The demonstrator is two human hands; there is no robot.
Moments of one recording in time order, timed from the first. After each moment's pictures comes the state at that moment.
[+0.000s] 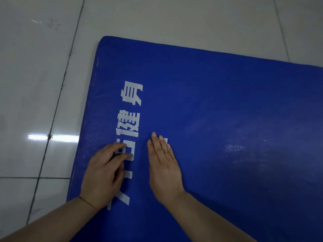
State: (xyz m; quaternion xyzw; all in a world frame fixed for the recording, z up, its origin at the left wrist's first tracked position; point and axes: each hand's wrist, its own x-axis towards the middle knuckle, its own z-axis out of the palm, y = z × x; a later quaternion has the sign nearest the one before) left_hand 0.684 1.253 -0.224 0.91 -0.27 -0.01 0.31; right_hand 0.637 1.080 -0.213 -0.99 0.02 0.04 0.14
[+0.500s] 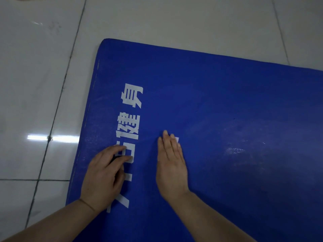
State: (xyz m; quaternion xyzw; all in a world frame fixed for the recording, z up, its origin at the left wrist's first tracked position) left_hand 0.683 1.252 -0.224 0.92 -0.26 -0.02 0.31; right_hand 0.643 1.066 -0.216 -0.99 0.09 0.03 0.12
